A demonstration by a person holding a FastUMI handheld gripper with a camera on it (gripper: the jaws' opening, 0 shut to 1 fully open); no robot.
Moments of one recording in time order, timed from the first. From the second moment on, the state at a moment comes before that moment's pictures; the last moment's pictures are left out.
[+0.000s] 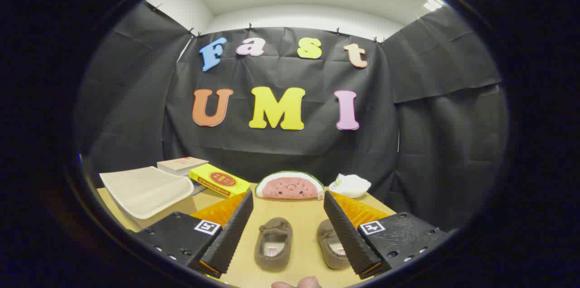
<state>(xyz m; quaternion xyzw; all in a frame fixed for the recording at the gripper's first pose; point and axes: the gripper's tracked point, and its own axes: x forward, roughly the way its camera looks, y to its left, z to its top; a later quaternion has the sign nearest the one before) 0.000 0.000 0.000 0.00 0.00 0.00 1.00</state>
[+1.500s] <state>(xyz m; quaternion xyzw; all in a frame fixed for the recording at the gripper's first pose) 0.004 0.074 -0.009 0.03 0.02 0.06 1.00</state>
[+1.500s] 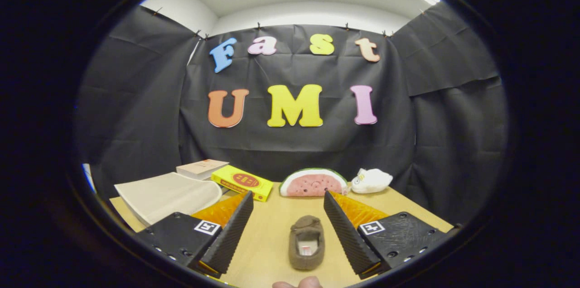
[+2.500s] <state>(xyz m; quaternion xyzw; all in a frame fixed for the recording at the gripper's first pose) 0.030 0.256 -0.083 0.21 0.16 0.21 0.94</state>
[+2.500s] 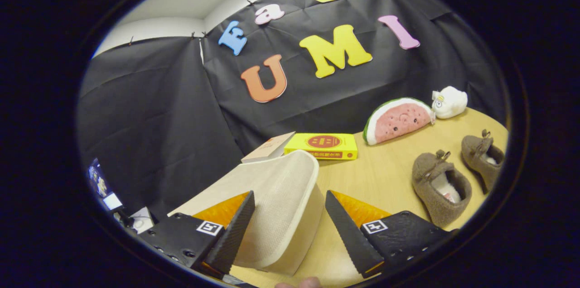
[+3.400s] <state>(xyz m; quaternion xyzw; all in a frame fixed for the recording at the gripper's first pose) 0.020 0.282 -0.071 0.37 0.23 0.27 0.86</state>
